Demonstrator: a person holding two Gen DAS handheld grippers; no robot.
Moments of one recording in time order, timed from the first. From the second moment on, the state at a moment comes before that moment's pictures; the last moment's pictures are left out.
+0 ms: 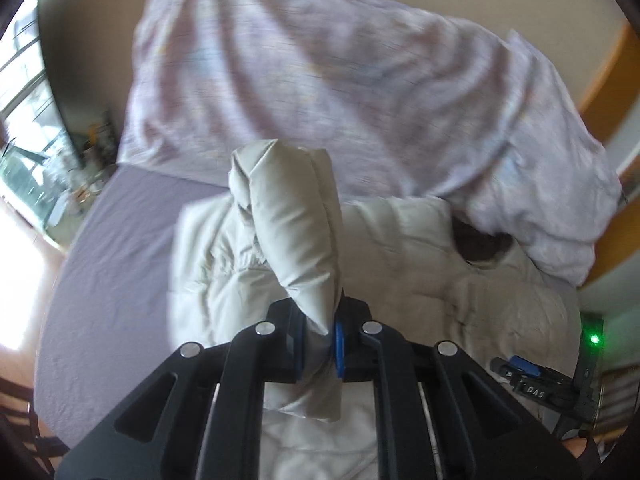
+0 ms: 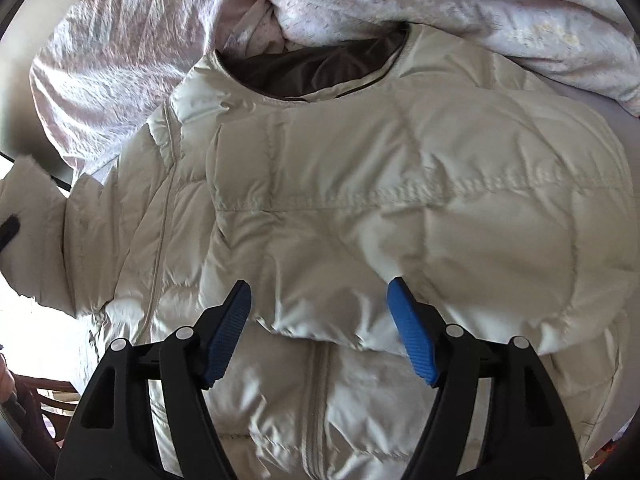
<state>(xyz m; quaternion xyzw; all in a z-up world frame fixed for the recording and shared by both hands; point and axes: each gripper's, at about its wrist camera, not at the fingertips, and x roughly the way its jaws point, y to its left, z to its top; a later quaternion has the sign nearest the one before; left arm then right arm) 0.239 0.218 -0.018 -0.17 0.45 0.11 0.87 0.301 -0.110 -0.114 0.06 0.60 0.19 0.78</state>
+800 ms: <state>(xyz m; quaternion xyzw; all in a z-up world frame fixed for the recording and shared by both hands) 0.308 0.006 -0.060 -0.12 0.52 -0.03 0.84 0.291 -0.205 -0.103 0.07 0.57 0.14 0.80</state>
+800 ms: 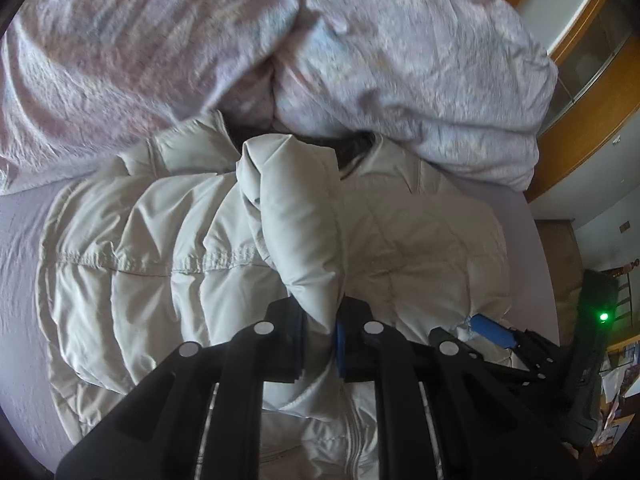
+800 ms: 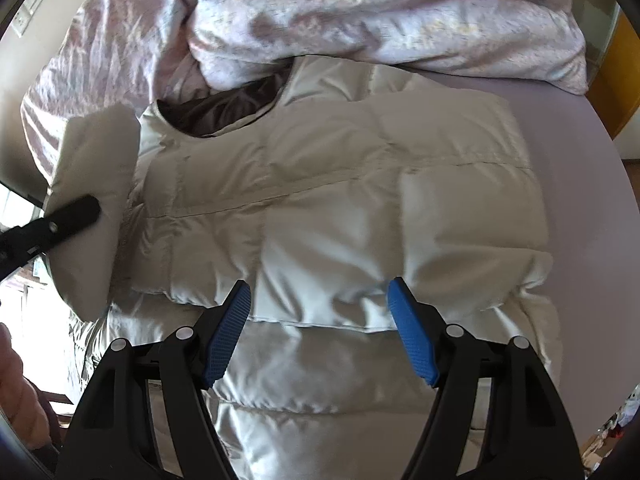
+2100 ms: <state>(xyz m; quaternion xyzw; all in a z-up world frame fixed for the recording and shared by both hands) 0.298 0.109 -0.076 -0.09 0.53 0.09 0.84 0.304 -0.099 -0.088 0.07 0.56 0.25 0.79</state>
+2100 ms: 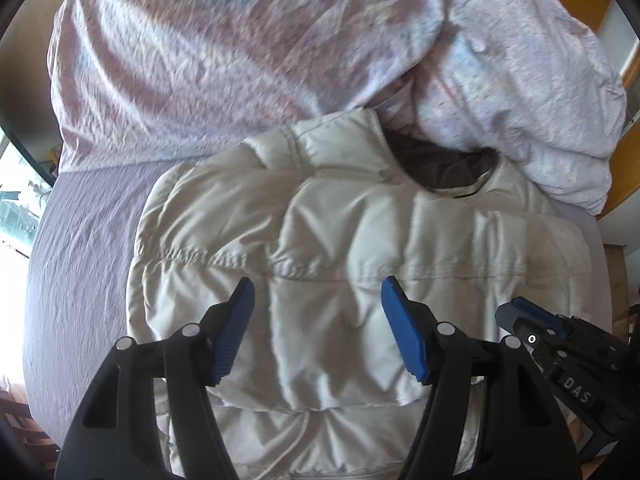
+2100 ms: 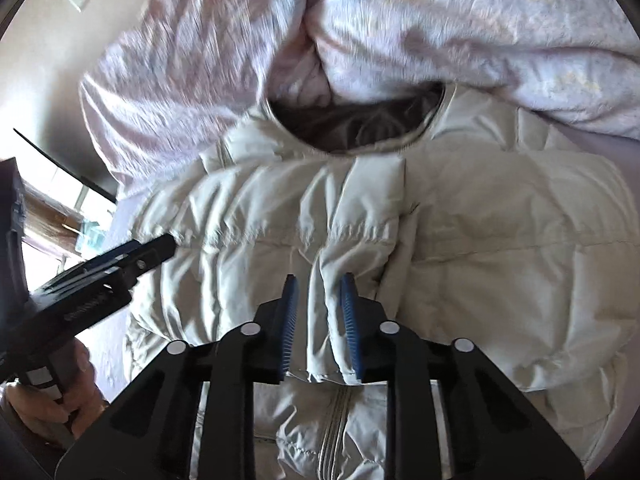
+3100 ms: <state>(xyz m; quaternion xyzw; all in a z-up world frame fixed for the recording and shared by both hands) 0.300 0.126 -0.134 -0.06 0.57 0.12 0.81 0.323 -0.114 -0.139 0.09 0.61 0.21 0.76</state>
